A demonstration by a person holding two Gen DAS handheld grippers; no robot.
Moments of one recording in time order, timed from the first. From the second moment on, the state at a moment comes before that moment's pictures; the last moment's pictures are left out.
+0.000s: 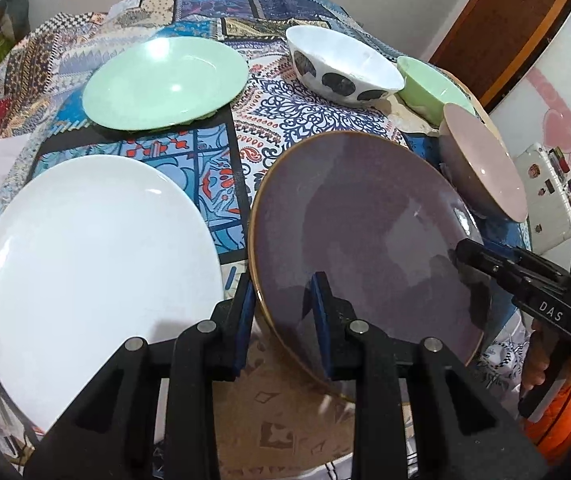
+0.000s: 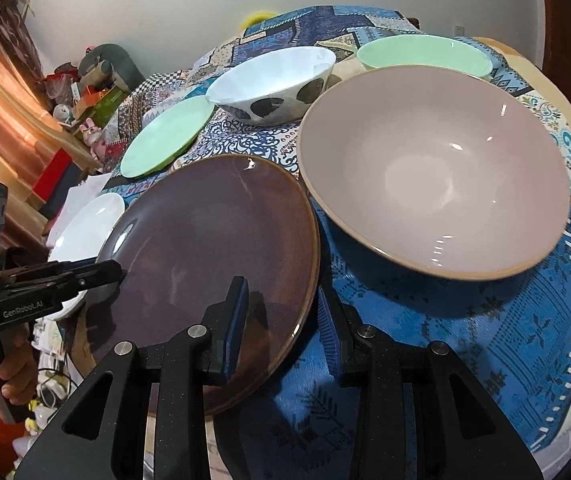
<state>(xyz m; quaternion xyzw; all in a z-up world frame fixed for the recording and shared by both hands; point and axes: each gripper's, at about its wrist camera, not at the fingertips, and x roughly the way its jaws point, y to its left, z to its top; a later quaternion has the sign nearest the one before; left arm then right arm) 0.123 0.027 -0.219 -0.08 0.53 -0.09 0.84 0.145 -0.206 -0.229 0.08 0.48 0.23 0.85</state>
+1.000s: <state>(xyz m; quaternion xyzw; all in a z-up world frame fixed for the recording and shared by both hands) 0.032 0.111 -0.133 -0.05 0.38 0.03 0.92 0.131 -0.117 -0.162 -0.01 0.39 0.30 0.87</state>
